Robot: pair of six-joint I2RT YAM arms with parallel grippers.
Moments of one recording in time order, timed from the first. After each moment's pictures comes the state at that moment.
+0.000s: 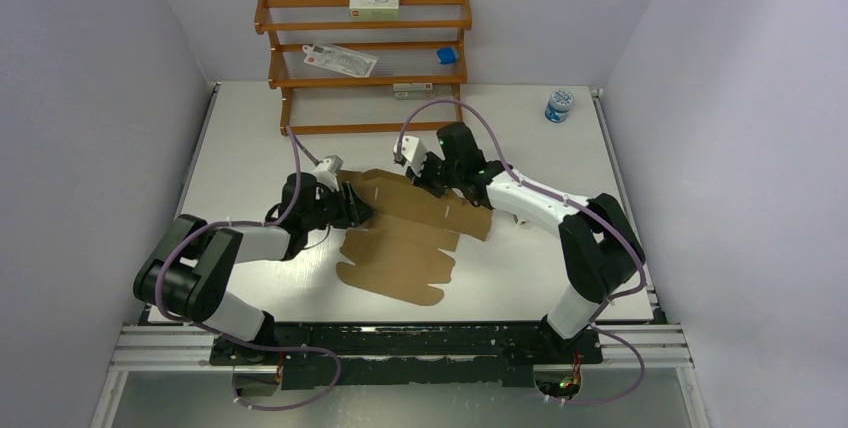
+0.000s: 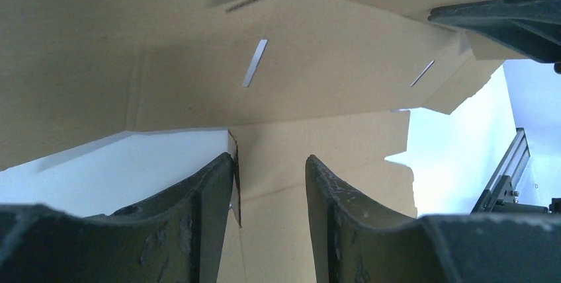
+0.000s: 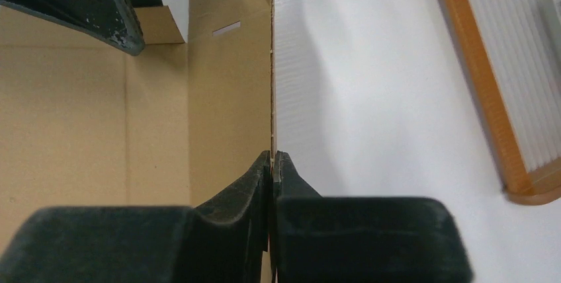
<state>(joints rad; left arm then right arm) -0.36 1.50 0.43 0.60 0.43 -0.54 0.62 1.67 1.09 -0.09 -0.38 -0.57</state>
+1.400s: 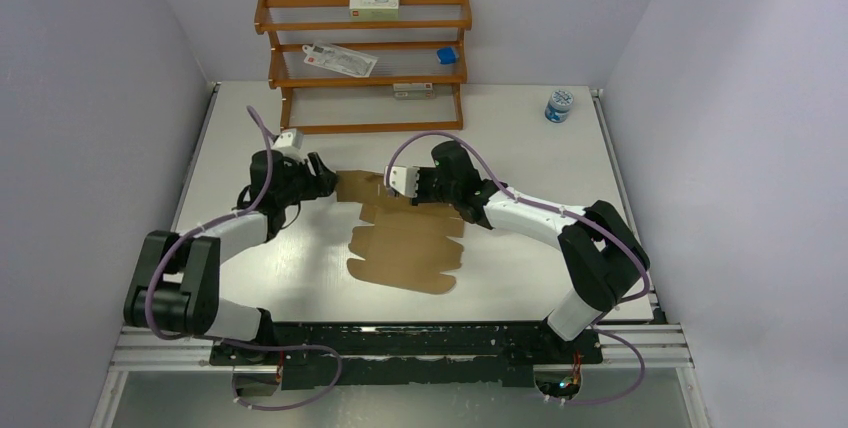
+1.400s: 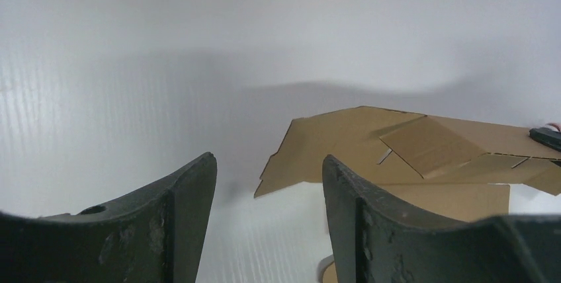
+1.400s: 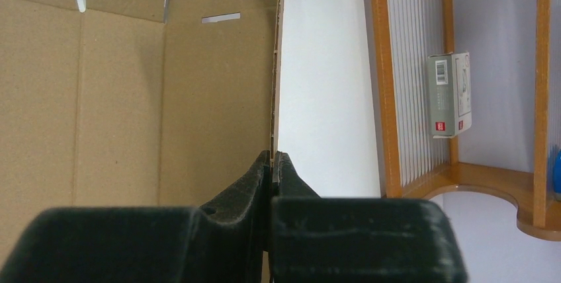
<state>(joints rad) -0.15 1.39 0.53 0.42 0.24 -0.38 0.70 1.62 0.94 0.11 -0.21 -0.95</state>
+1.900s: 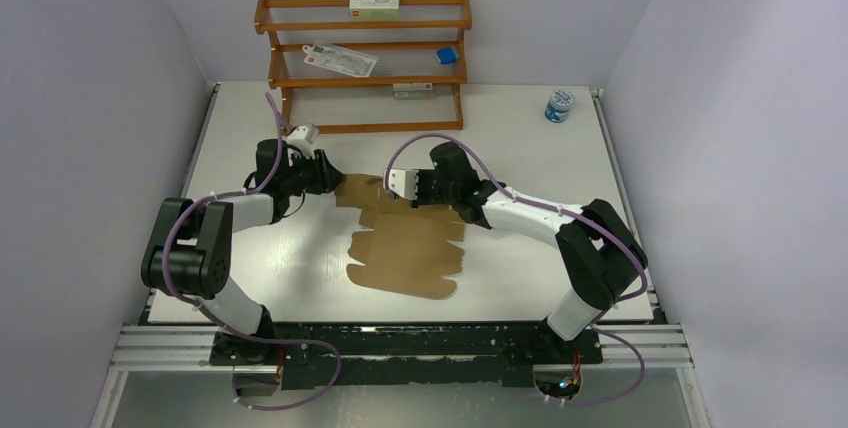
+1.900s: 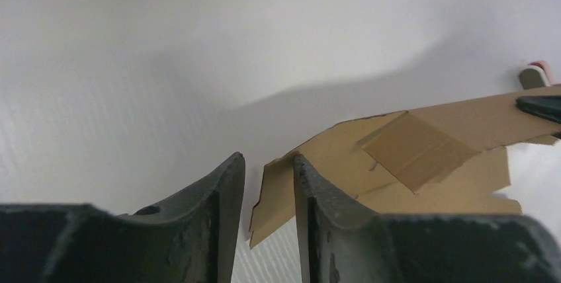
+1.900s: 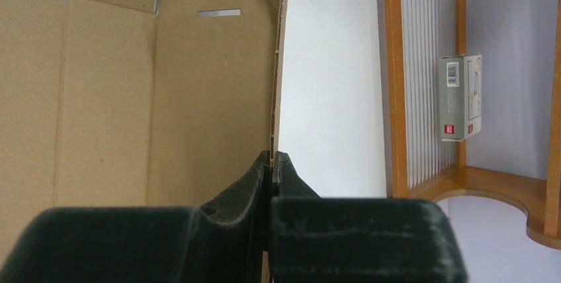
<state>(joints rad) -0.11 1.61 0.66 0.44 0.48 -0.25 0.71 1.63 0.95 0.09 -0.21 -0.97</state>
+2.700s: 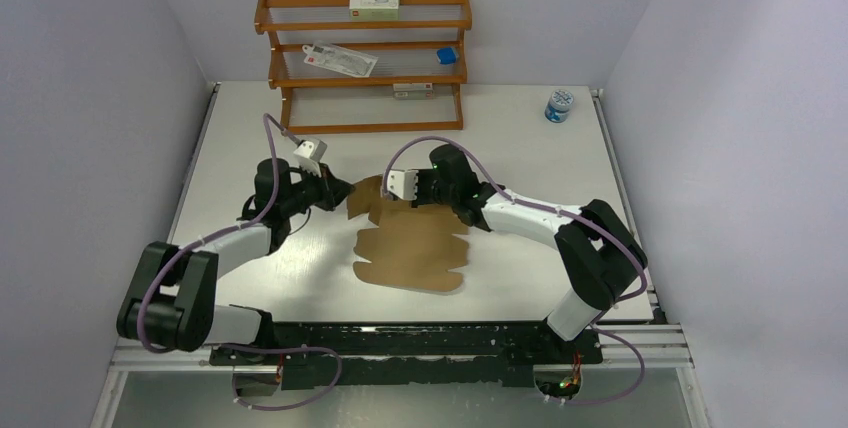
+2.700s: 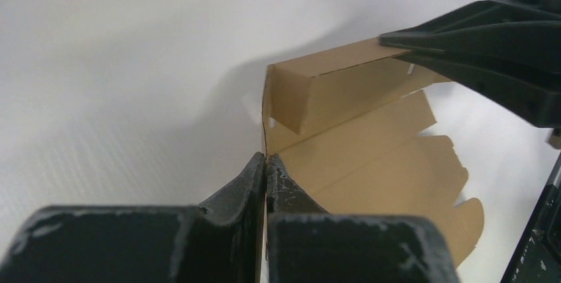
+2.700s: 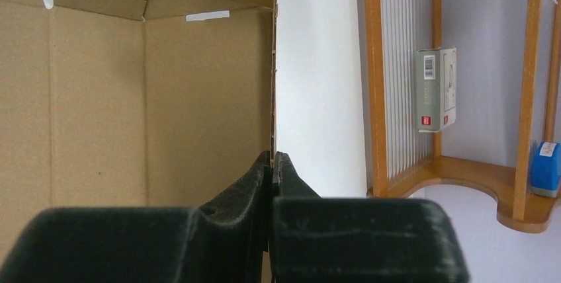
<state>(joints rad) -0.21 1.37 0.48 0.54 0.55 -0.27 0.71 1.63 0.94 0.13 -0.16 -1.00</state>
